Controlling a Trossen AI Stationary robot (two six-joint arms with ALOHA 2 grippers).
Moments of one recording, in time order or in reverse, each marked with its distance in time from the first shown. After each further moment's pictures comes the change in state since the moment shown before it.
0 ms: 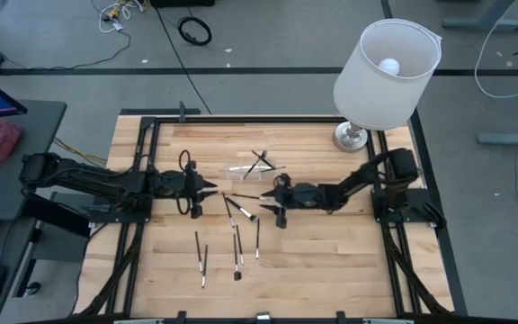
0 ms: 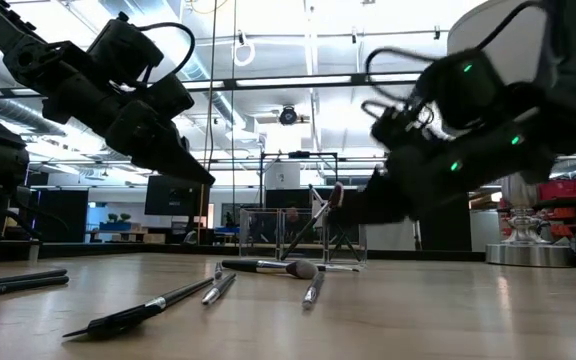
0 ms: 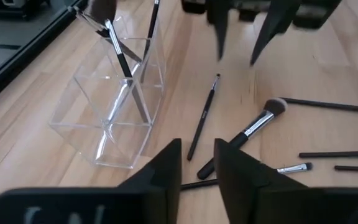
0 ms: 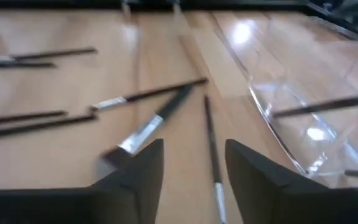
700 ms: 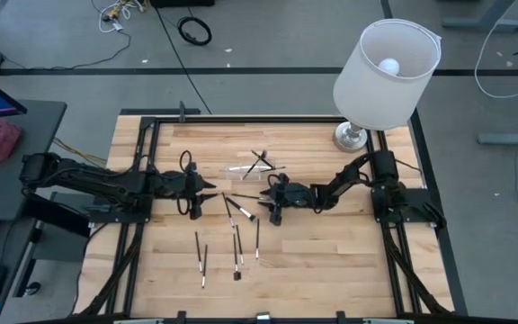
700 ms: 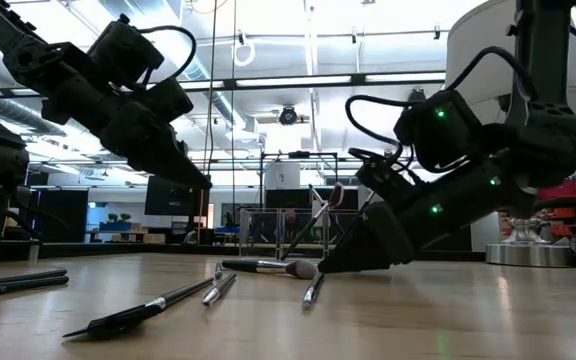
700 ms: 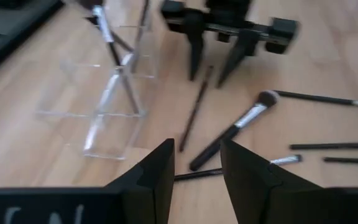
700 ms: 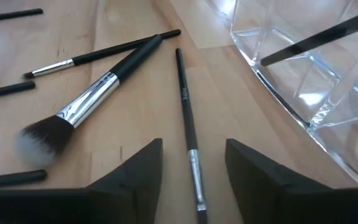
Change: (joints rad) left arm -0.001 0.000 0.000 -0.027 0.042 -0.027; right arm -0.060 0.157 0.055 -0.015 0.010 0.079
